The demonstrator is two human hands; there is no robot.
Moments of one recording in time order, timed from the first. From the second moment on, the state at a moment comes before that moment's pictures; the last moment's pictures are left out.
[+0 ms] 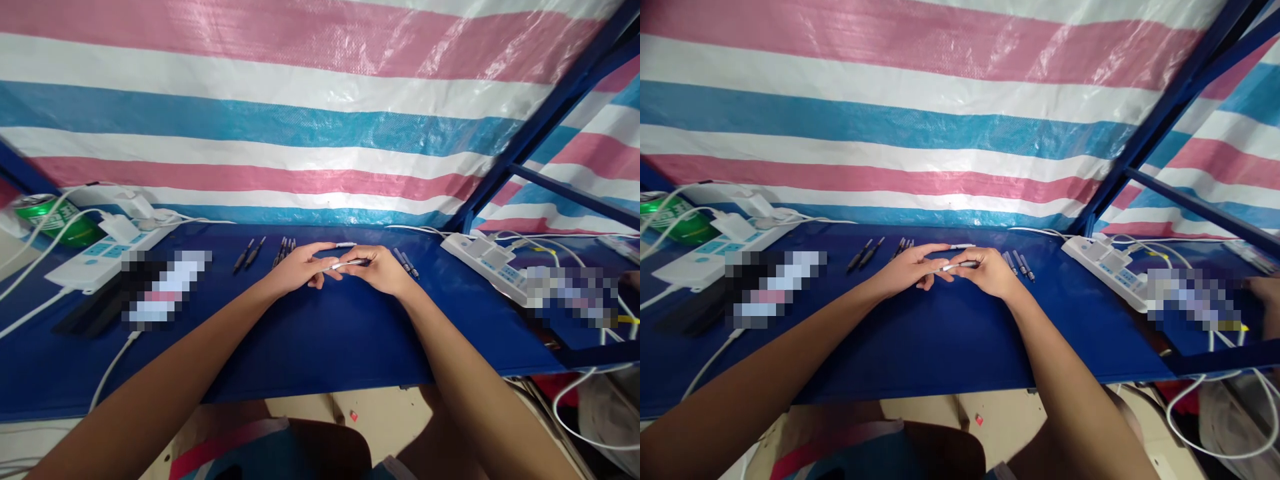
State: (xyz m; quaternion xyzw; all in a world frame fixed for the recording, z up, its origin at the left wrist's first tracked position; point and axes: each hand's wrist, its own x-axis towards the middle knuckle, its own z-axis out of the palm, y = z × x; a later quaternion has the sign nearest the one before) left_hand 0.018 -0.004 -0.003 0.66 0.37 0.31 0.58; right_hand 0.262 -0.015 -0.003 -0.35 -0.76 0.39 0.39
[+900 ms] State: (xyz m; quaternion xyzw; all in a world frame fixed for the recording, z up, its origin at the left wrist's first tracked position) left_hand 0.011 0.001 0.001 0.72 0.37 0.40 0.43; right_hand 0.266 -0.007 -0.007 -0.41 -0.70 0.39 0.44
